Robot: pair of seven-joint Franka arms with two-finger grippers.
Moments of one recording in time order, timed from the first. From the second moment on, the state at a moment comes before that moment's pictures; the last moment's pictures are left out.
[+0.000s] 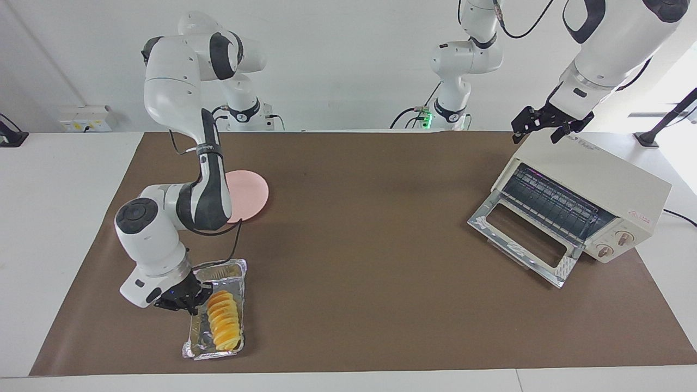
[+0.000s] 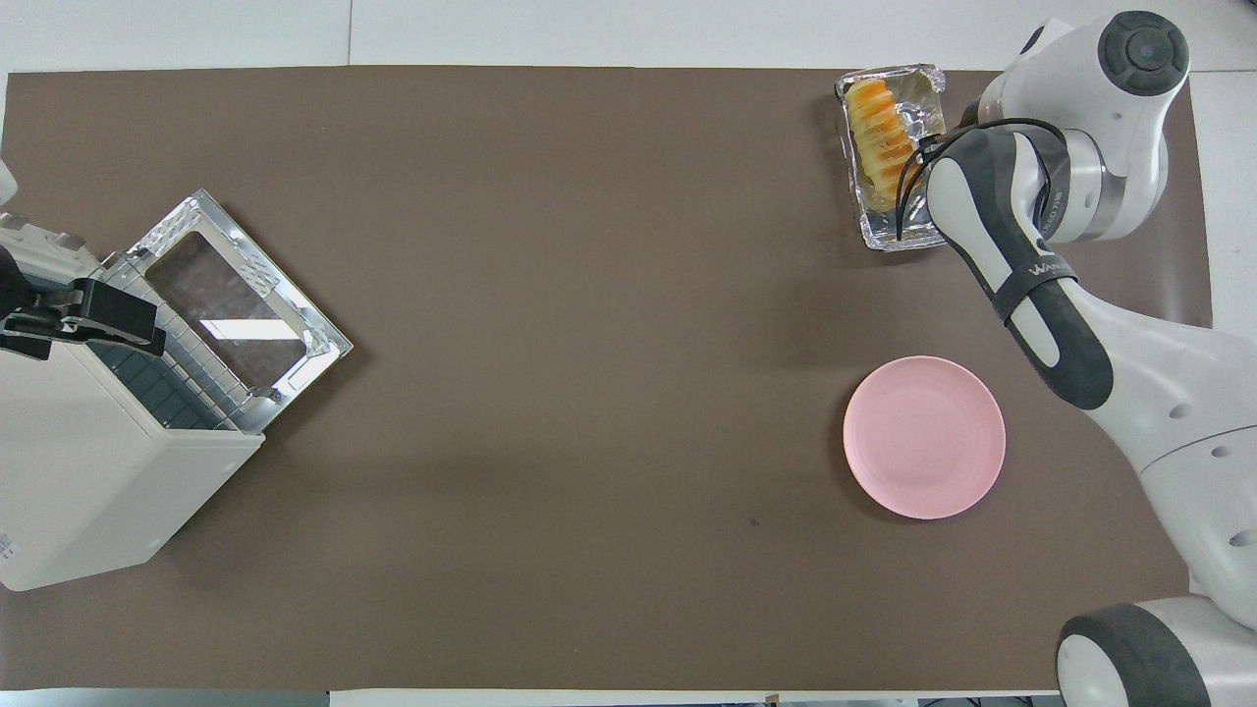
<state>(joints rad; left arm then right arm) -0.01 -0.01 -0.07 -1.56 -0.02 1.42 -0.02 -0.01 0.76 0.01 -1.27 -0.04 2.23 -0.21</state>
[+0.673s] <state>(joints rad) -0.01 -0.01 -0.07 -1.56 -0.02 1.42 -0.02 0.14 0.63 0.03 -1.11 0.06 1.76 0.07</state>
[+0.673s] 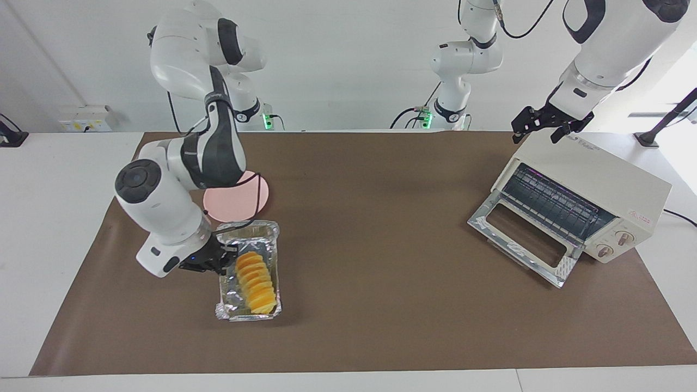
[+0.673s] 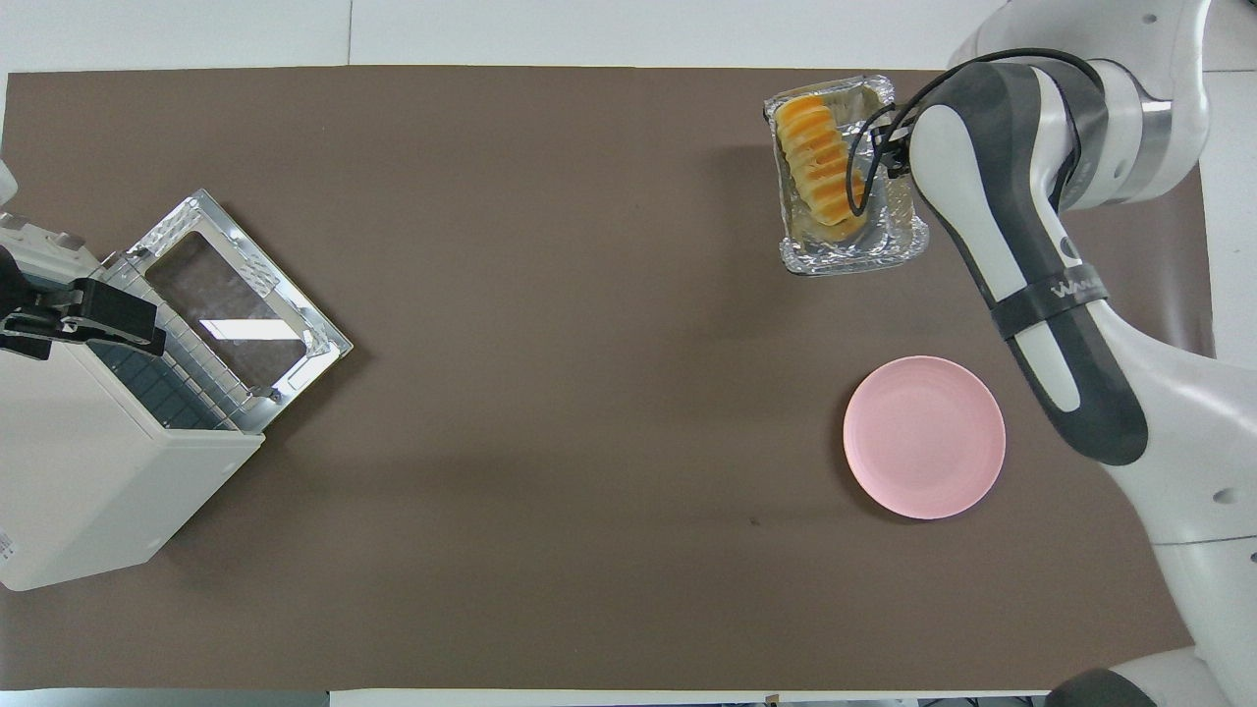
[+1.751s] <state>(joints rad) -0.01 -0.01 -0.07 -1.56 -0.02 1.42 -0.02 0.60 0.58 0.03 -1.52 0.07 2.24 0.55</state>
